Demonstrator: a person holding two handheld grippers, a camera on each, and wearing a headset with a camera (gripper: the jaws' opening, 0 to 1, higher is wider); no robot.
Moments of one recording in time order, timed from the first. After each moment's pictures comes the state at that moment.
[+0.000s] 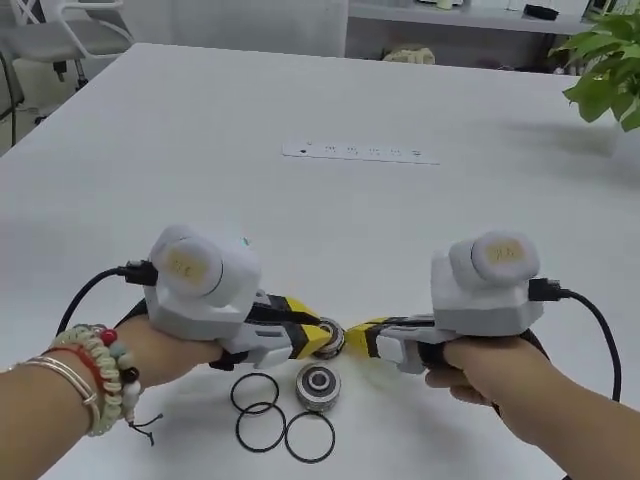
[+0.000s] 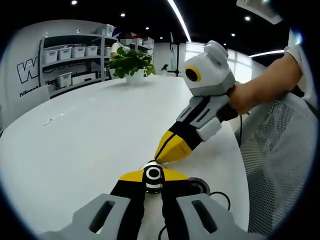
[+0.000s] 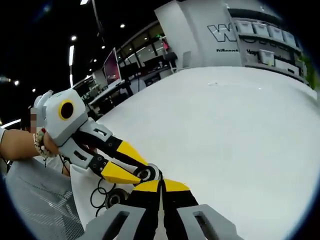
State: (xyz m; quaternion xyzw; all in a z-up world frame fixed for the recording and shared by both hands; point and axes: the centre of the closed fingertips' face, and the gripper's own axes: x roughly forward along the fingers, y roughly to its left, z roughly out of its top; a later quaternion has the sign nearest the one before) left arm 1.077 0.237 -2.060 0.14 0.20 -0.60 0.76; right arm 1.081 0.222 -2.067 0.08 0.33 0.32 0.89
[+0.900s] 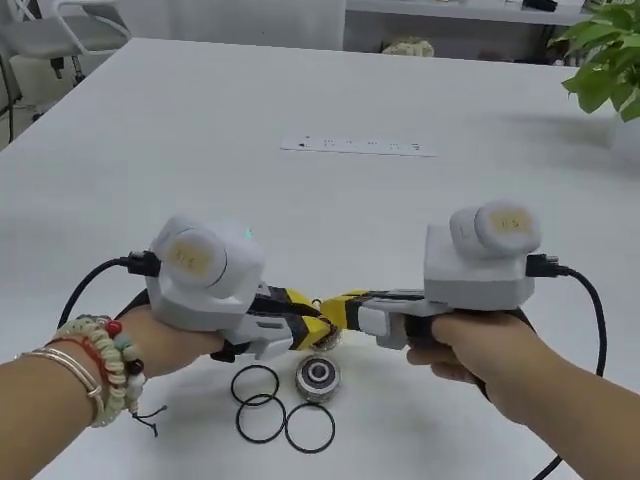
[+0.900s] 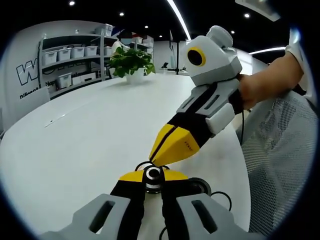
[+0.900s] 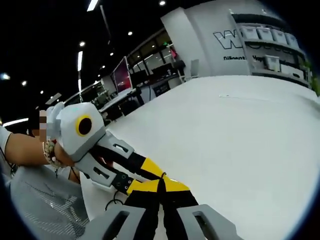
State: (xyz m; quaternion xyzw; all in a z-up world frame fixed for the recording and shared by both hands) left arm 1.077 0.235 -2.059 0.15 0.20 -0.59 0.76; right arm 1.079 0.246 -2.043 0.05 0.30 0.35 0.89
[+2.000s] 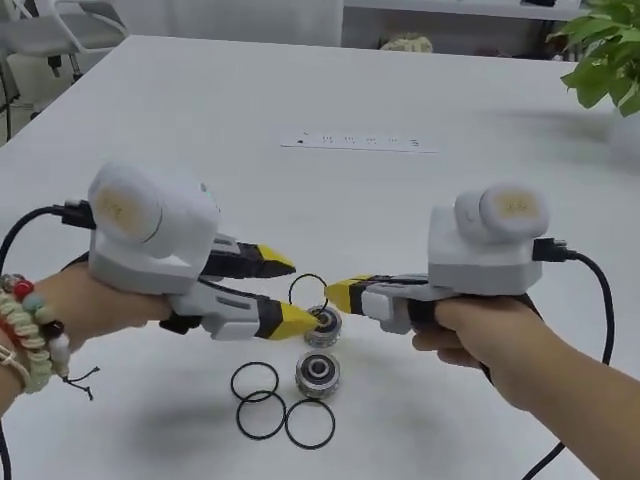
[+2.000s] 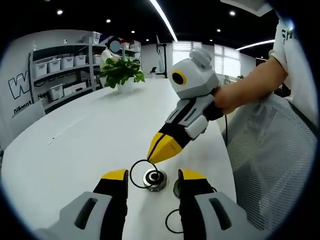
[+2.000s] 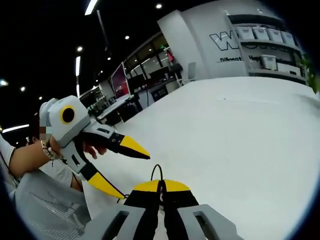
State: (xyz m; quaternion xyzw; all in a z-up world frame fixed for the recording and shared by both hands) left arm 1.070 0.259 -2.008 0.18 0.17 -0.63 0.74; right arm 1.084 0.244 -2.026 0.09 0.29 0.34 0.89
